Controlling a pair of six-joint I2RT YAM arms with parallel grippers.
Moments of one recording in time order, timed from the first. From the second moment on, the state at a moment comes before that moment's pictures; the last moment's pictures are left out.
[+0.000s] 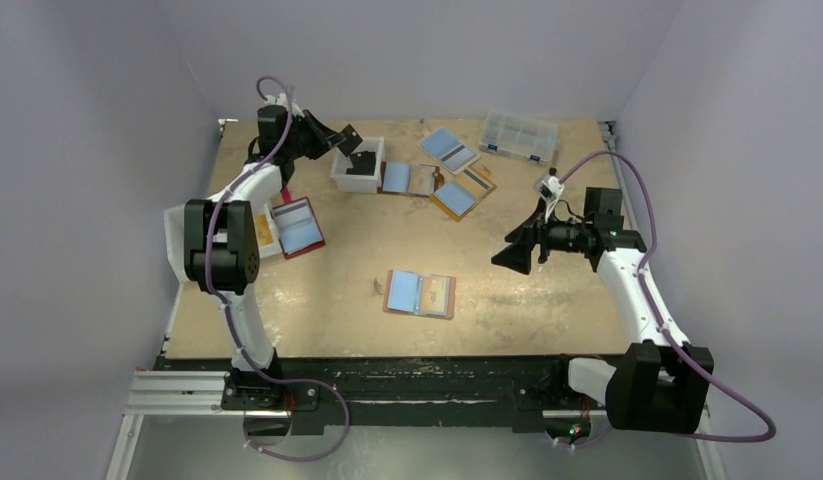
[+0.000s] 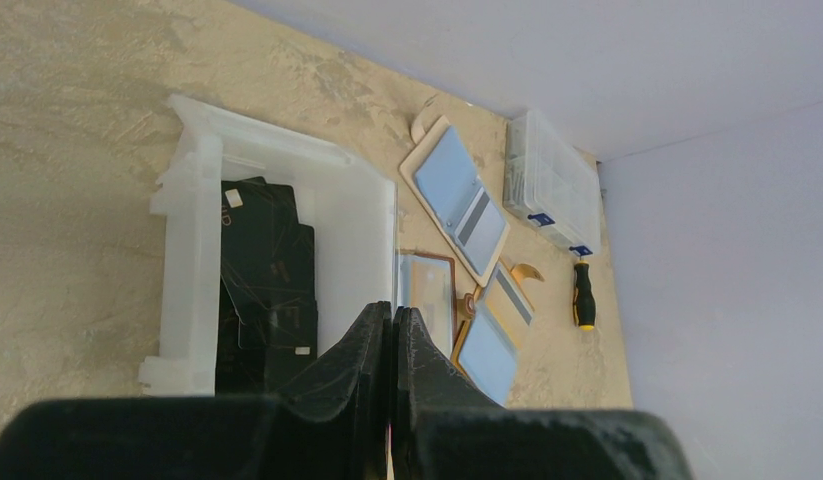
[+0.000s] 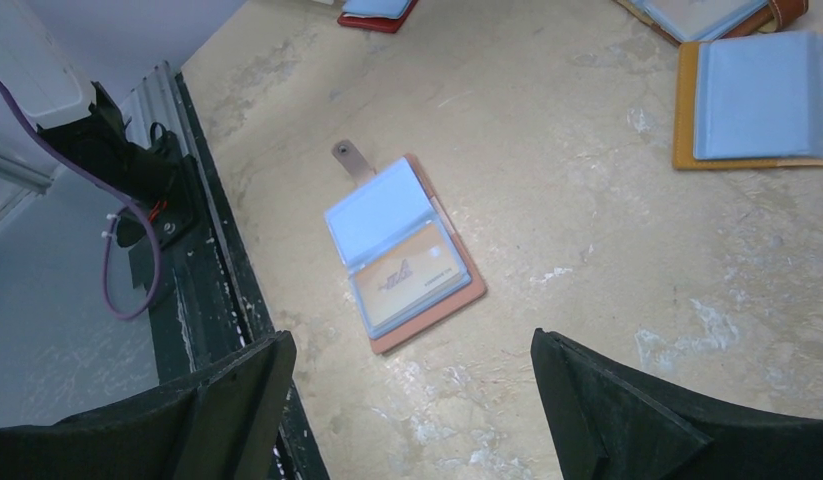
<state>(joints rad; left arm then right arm) -0.03 1.98 1.46 0.18 0.46 -0.71 -0.08 1.17 0.86 -0.57 -1.12 -0.36</state>
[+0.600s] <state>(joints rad) -0.07 2.13 1.64 0.06 0.35 -0.75 -0.10 1.17 0.86 -0.57 -1.13 -0.36</state>
